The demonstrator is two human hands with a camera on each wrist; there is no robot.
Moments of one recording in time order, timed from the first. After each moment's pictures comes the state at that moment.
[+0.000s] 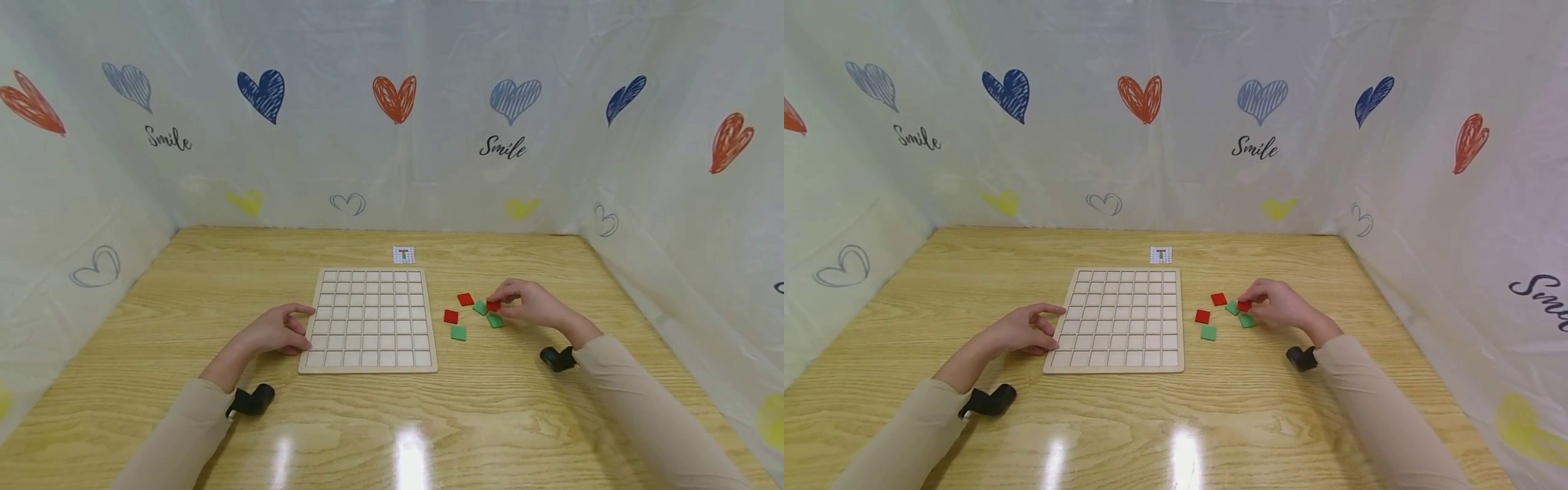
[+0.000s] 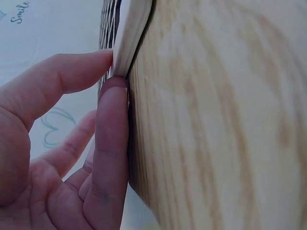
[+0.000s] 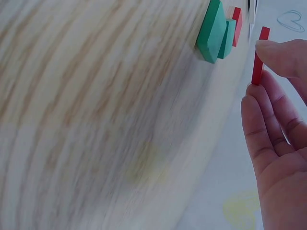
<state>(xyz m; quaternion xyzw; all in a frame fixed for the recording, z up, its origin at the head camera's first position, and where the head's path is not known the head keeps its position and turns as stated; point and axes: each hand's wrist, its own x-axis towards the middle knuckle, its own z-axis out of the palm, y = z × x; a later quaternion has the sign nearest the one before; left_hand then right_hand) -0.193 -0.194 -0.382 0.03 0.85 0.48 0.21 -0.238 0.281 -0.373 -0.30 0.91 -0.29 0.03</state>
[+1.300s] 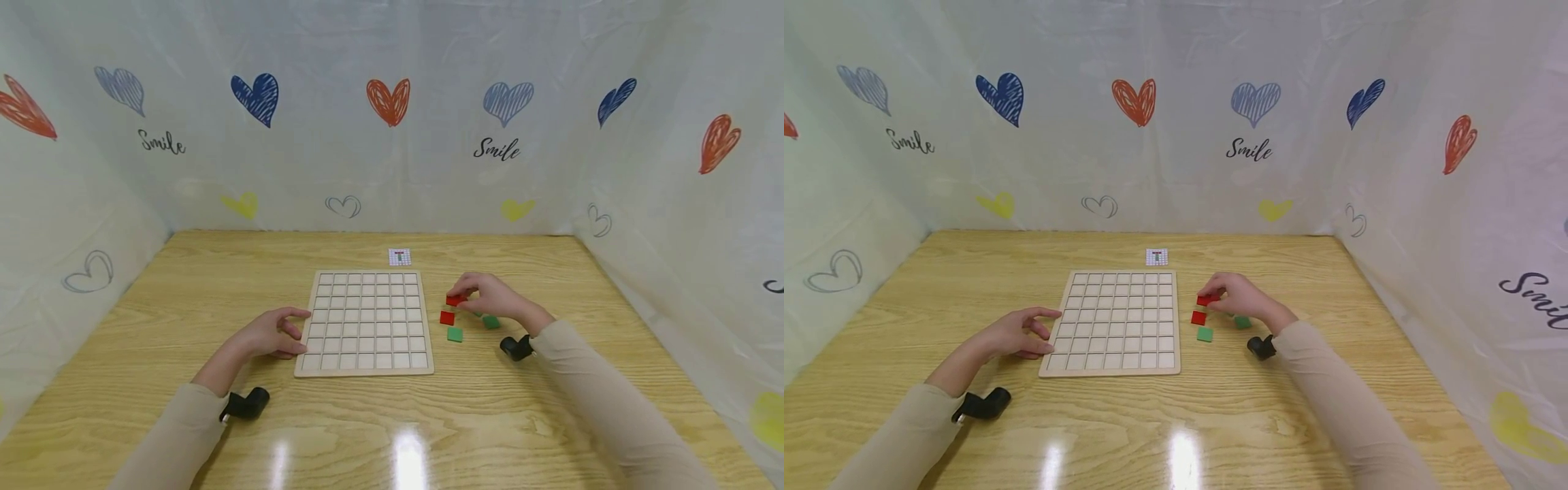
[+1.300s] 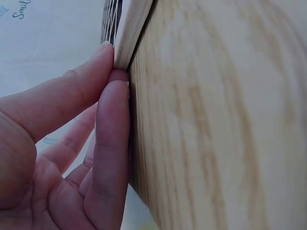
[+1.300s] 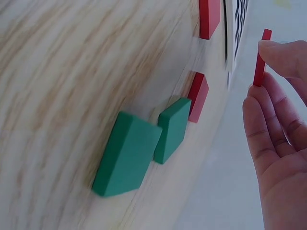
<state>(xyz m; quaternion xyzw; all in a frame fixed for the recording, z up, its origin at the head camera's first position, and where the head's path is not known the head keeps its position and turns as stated) -0.192 -0.198 -0.382 0.04 0.85 0.48 0.22 -0.251 0.222 -0.365 -0.33 0.88 -0.33 0.06</state>
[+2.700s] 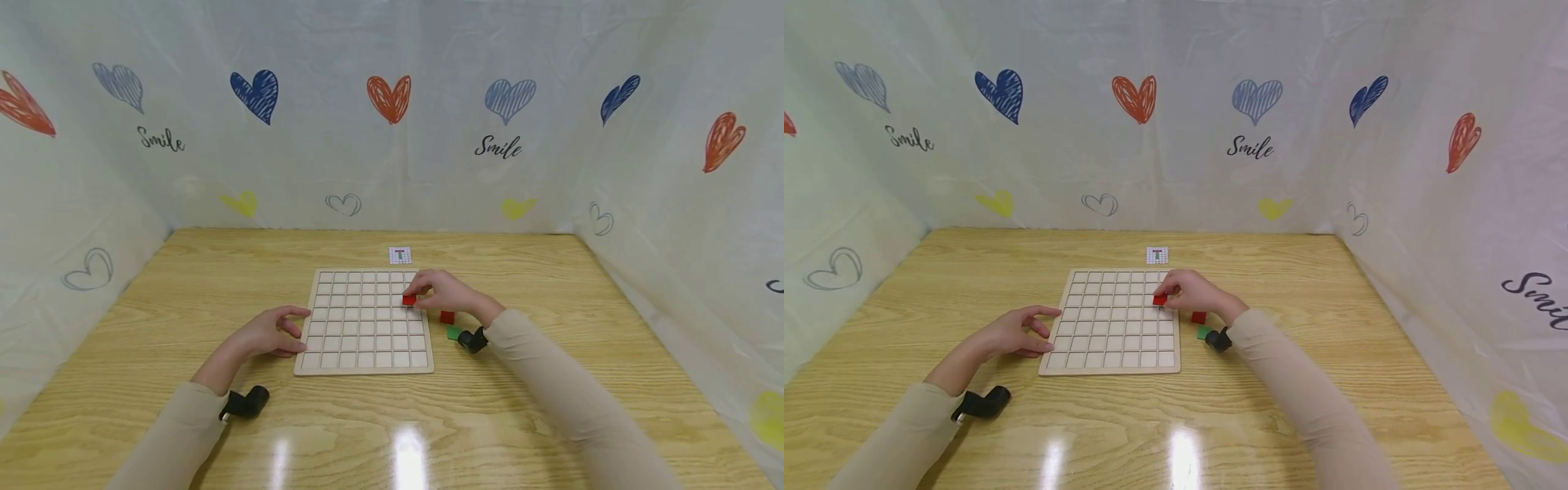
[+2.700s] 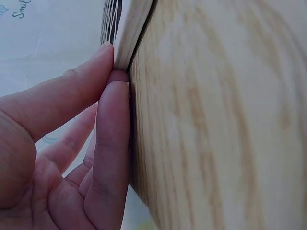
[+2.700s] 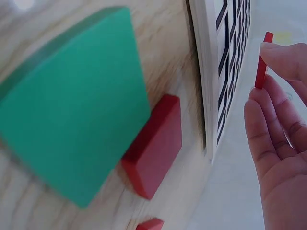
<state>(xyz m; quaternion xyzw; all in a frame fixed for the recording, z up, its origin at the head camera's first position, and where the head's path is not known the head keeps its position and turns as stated) -0.194 -0.201 -0.386 0.05 0.84 0.49 0.22 -0.271 0.151 -0.373 -0.37 0.86 -0.32 0.10</state>
